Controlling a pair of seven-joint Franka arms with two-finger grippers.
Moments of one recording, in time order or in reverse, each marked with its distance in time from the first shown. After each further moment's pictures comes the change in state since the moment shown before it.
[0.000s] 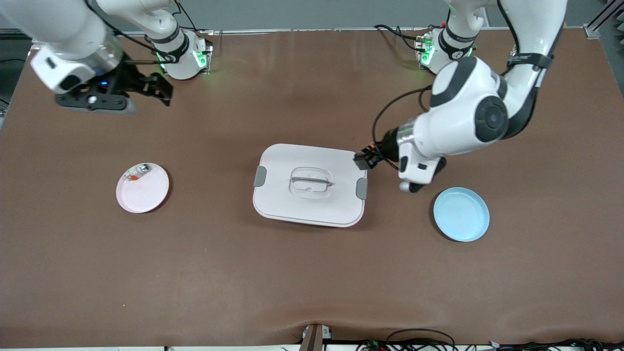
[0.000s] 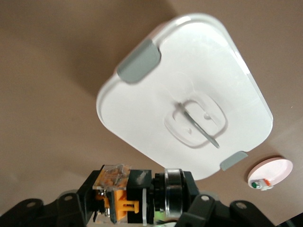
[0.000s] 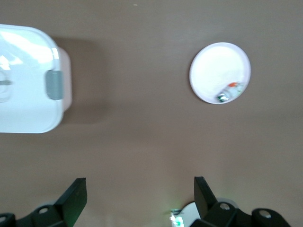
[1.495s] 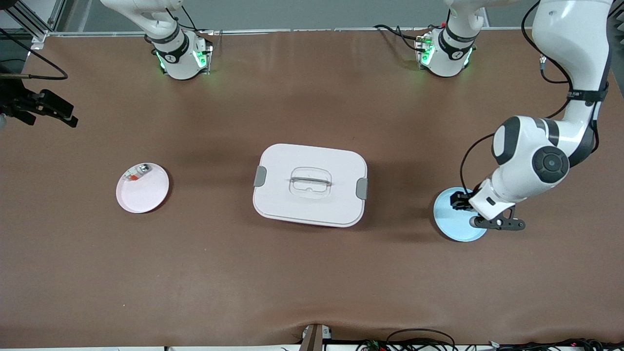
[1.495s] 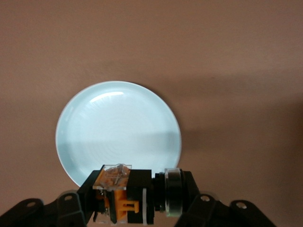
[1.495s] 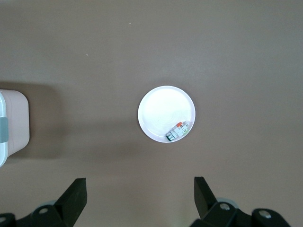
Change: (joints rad) left arm 0.097 0.005 0.318 -0.280 0.393 0.301 1.033; right arm -0.390 -0.017 -0.027 0.009 -0.014 0.087 -0.420
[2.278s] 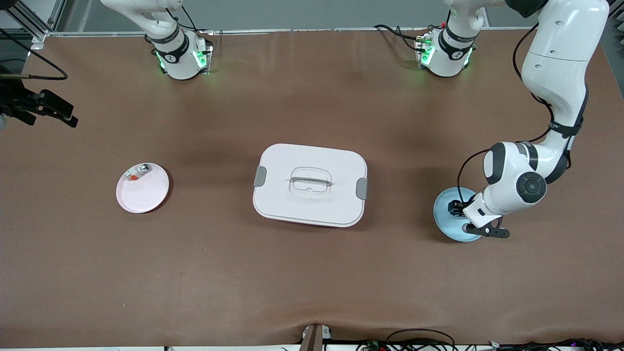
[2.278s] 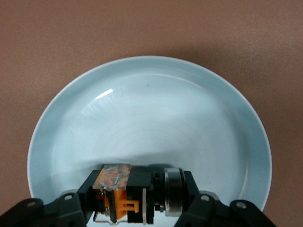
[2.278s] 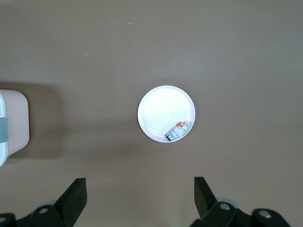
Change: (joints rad) left arm -0.002 0.232 0.117 -0.026 0.002 0.230 0.214; right arm 0.000 0.000 -0.002 -0.001 0.000 0.000 0.000
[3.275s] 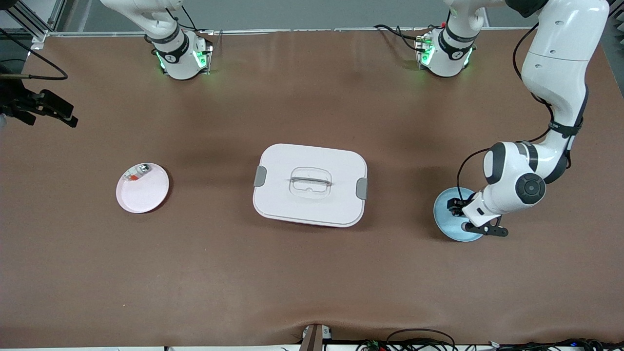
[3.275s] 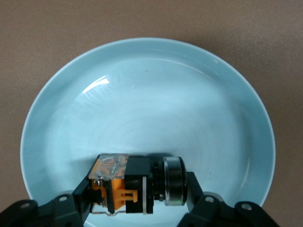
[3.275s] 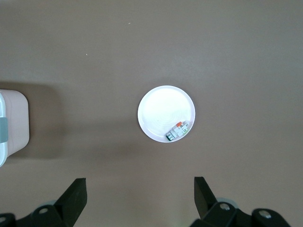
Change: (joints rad) left arm 0.000 0.000 0.000 -0.002 -0.001 -0.033 0.000; right arm 0.000 0.000 0.000 0.000 0.000 0.000 0.000
